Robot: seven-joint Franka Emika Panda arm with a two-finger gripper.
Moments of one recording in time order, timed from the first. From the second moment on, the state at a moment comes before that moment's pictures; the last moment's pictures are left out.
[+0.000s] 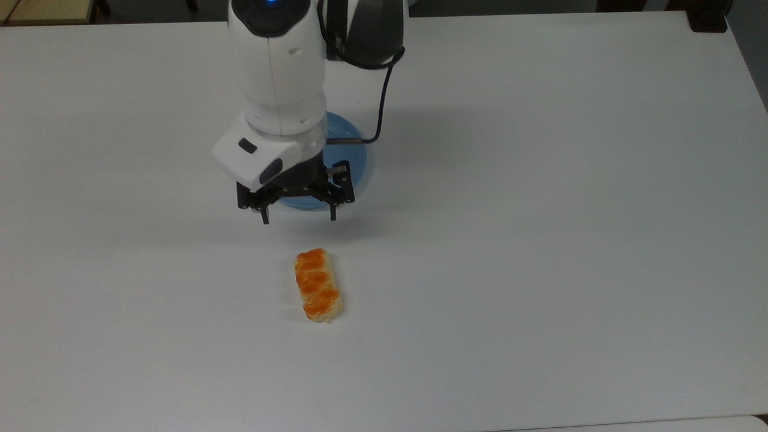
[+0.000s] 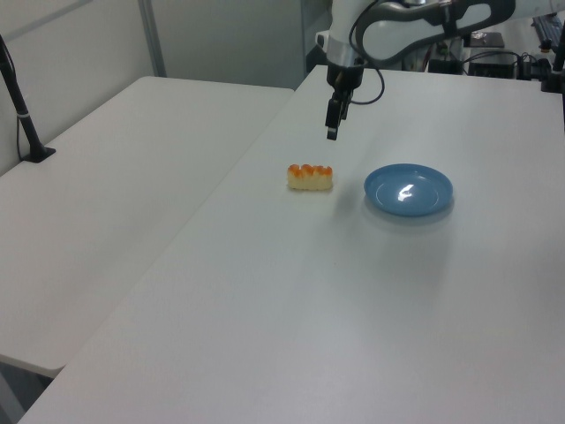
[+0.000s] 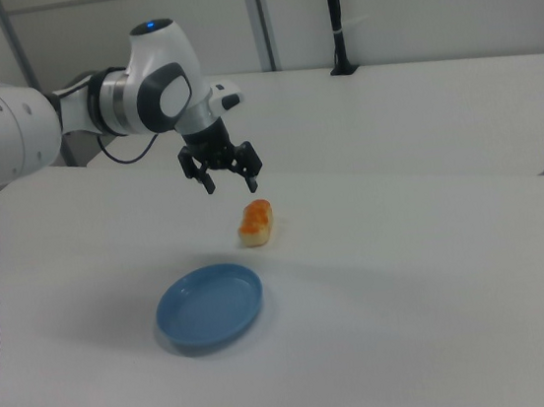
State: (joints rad) arm 0.02 0.50 -0.04 -1.39 -0.04 2.07 -0.11
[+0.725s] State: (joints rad) arm 0.05 0.70 -0.07 -1.28 -0.04 2.13 -0.10
